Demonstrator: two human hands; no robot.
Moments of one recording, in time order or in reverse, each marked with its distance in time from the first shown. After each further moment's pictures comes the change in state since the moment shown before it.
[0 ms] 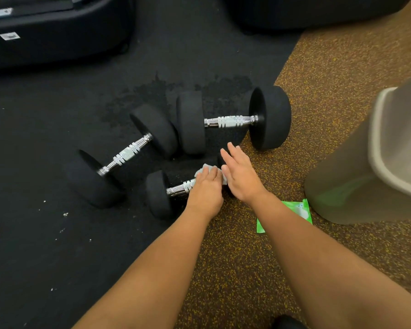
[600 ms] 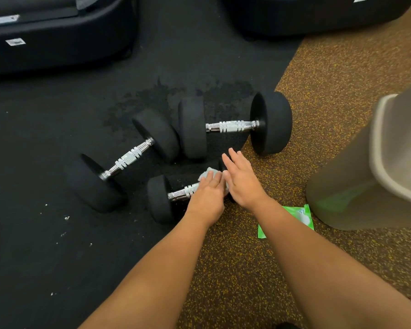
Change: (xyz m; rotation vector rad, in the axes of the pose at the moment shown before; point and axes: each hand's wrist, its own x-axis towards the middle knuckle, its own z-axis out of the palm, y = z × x) left_hand 0.003 -0.011 0.011 0.016 -0.070 0.048; right_hand -0.001 -0.001 0.000 -0.019 0.001 -0.005
